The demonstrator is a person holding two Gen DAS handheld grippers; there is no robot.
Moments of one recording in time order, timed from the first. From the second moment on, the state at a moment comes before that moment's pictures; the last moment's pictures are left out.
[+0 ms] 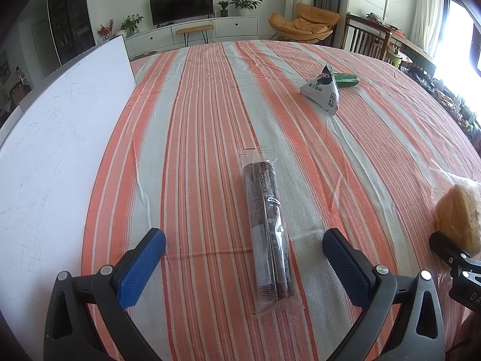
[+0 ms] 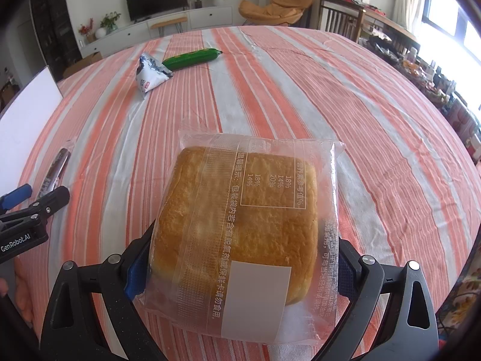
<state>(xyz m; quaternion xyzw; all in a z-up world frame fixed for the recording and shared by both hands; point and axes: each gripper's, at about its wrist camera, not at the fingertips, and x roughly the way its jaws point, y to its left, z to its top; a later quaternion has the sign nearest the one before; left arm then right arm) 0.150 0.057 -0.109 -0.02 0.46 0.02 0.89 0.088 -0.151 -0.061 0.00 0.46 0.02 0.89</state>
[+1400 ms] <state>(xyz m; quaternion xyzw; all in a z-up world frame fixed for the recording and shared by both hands) 0.150 0.057 -0.109 -0.02 0.46 0.02 0.89 0.075 -0.147 -0.035 0.00 0.40 0.02 0.92</state>
